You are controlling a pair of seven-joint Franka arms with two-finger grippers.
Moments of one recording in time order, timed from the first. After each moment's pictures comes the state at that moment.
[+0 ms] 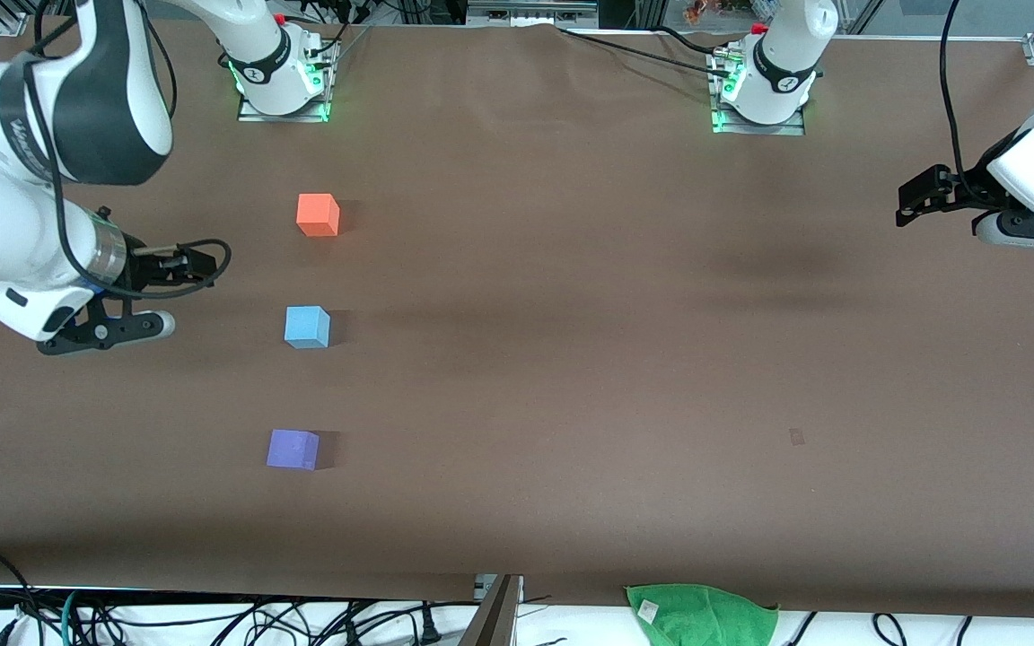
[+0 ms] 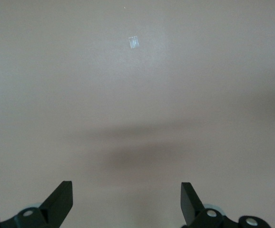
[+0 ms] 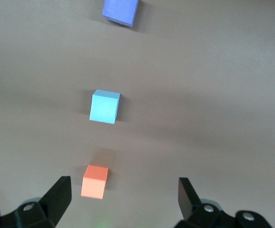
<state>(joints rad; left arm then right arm) -0.03 -0.05 0.03 -1.75 0.00 1.62 0.09 0.47 0.34 -0.38 -1.37 0.06 1.49 -0.13</state>
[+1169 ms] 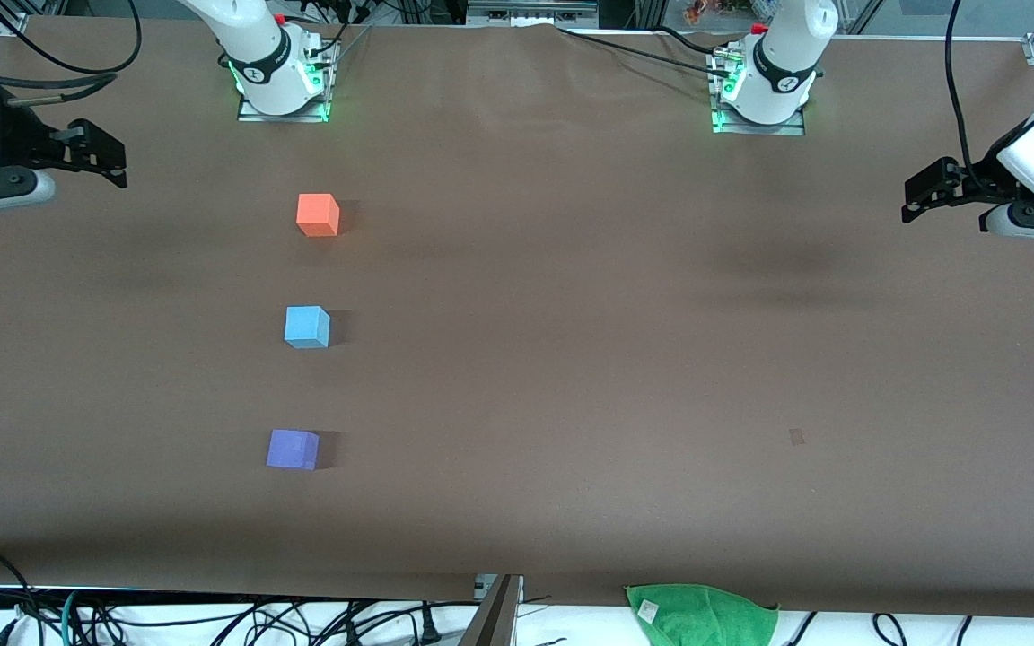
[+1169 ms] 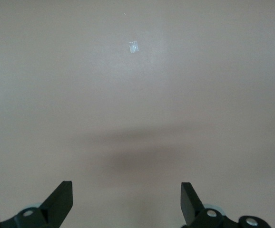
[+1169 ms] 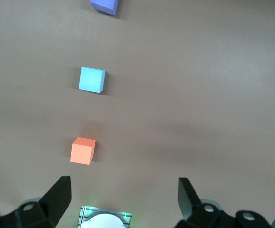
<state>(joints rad) -0.03 -0.06 0.02 -1.73 0.00 1.62 0.09 0.15 0.00 -0.06 -1.55 -0.08 1.43 -0.13</state>
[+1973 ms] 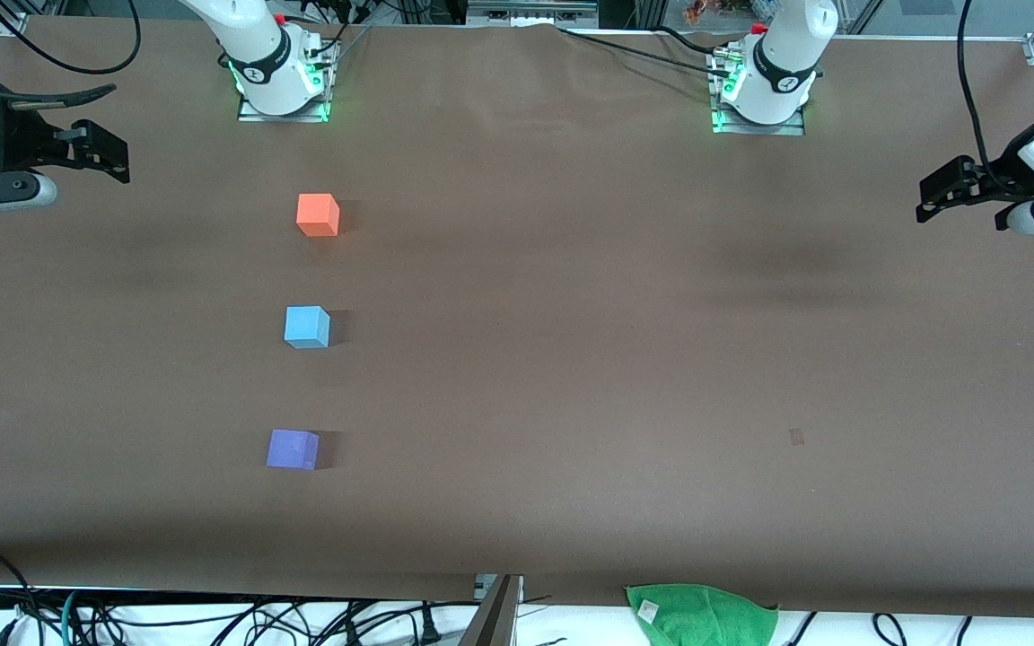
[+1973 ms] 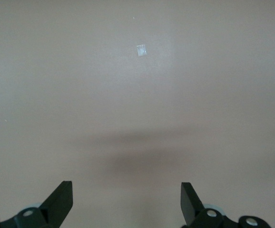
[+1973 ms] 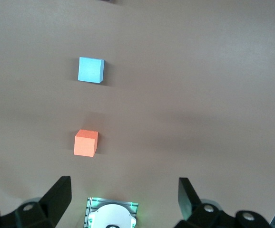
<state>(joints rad) -0.02 -0.06 0.04 -1.71 0.01 1.61 0.09 0.12 0.01 -0.03 -1.55 -0.08 1.40 -0.09</state>
